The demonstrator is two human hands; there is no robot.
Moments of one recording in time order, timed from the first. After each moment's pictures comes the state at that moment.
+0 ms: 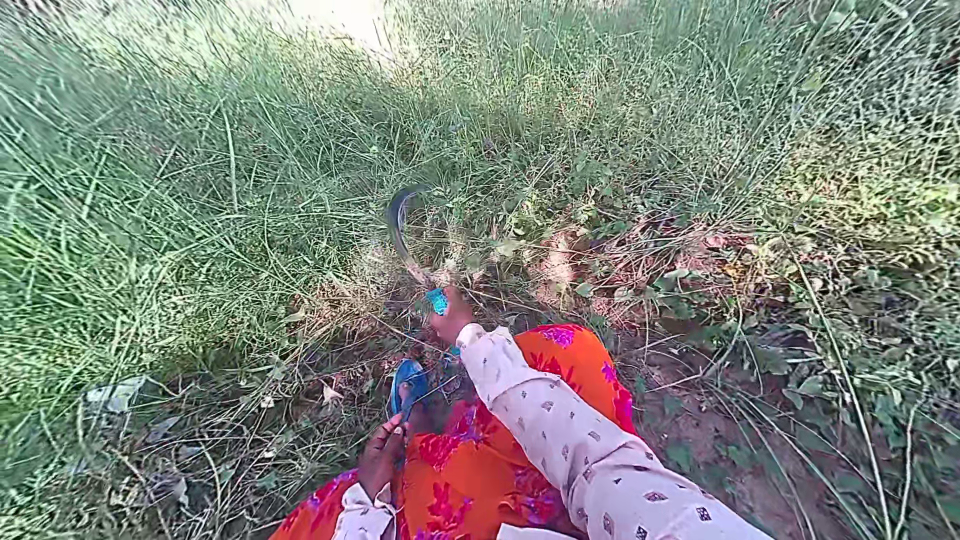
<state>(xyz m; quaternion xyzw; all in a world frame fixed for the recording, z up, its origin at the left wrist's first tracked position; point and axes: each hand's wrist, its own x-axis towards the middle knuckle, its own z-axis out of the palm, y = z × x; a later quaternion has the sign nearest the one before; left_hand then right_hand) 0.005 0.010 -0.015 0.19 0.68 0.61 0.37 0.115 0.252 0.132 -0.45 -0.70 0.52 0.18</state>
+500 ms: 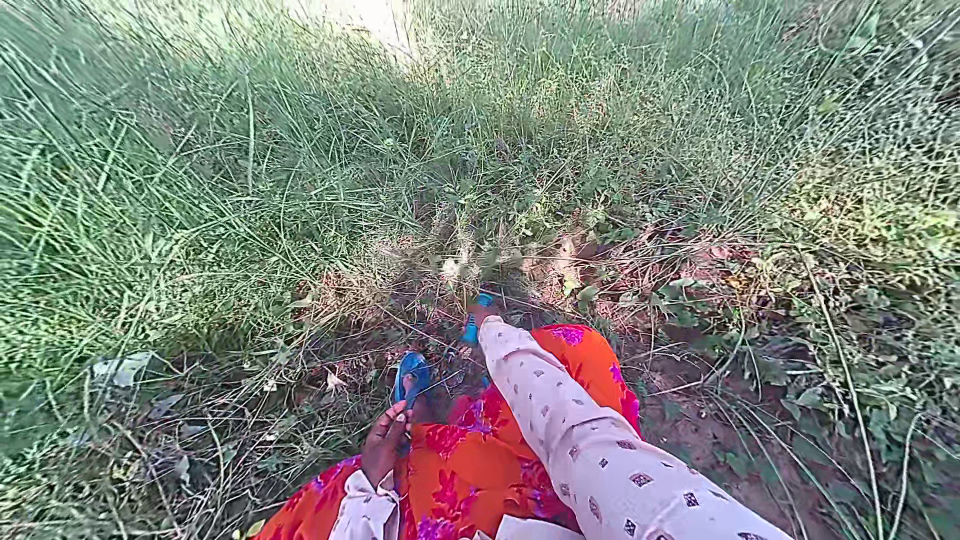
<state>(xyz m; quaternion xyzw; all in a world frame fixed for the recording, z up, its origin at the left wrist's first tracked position) 0.007 0.009 -0.001 0.19 0.66 0.62 0.39 0.109 0.288 0.054 -0.57 -0.37 0.70 0.22</state>
